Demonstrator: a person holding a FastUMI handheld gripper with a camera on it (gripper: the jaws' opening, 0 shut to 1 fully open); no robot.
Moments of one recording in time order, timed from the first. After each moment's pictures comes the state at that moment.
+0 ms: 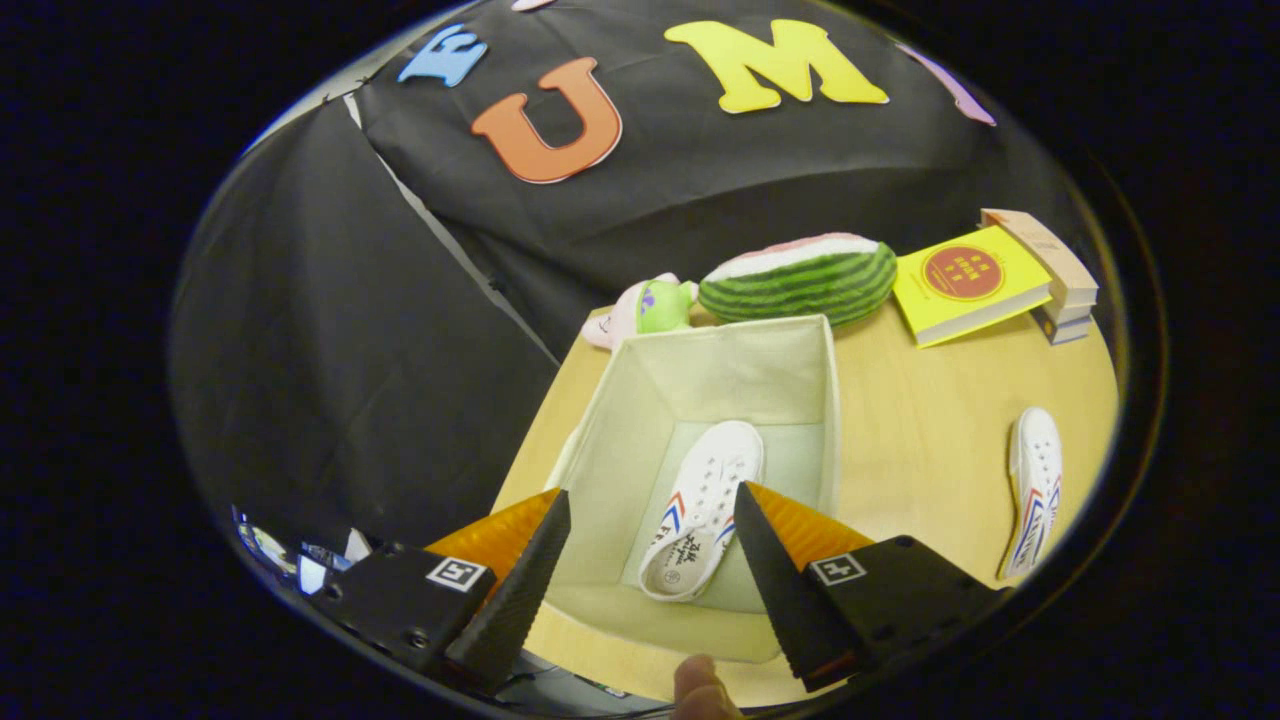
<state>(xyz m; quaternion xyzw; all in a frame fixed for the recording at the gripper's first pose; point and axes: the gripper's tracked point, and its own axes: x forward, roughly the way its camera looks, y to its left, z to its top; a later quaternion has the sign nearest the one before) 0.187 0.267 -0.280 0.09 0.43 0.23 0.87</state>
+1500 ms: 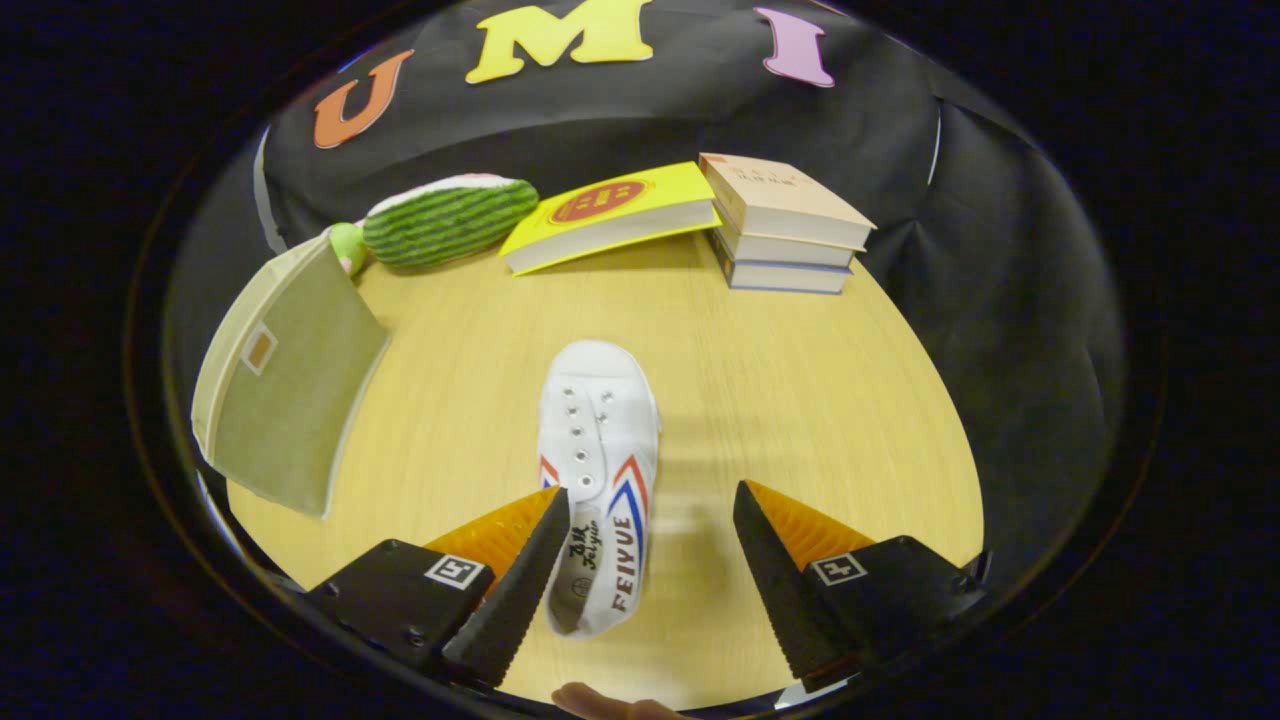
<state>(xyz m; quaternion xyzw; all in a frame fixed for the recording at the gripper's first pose) 0.202 -0.148 -0.379 -0.06 0.49 -0.02 0.87</state>
